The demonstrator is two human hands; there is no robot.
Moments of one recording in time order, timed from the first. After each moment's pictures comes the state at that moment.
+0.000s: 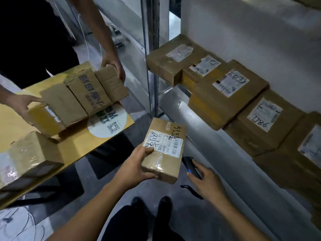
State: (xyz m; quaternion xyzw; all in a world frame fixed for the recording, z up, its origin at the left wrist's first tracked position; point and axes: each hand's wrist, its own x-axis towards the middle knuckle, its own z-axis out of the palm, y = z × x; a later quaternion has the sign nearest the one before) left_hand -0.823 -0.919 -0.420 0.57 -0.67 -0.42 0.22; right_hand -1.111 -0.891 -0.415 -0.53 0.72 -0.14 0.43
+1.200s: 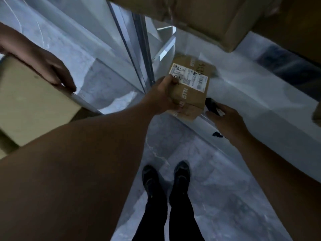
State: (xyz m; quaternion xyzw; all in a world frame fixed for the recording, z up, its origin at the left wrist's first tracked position) left_hand -0.858 -1.347 -0.690 0.51 -0.73 -0.45 0.09; right_hand -1.083 -1.220 -0.685 -0.38 0.79 -0.22 0.42
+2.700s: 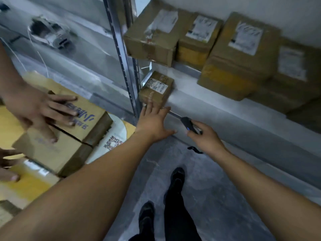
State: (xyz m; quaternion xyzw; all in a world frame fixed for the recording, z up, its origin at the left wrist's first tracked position) left_hand -0.807 -1.128 -0.488 0.44 -0.87 -0.20 0.00; right_hand -0.995 -1.009 -0.487 -0.41 0.77 -0.31 0.38
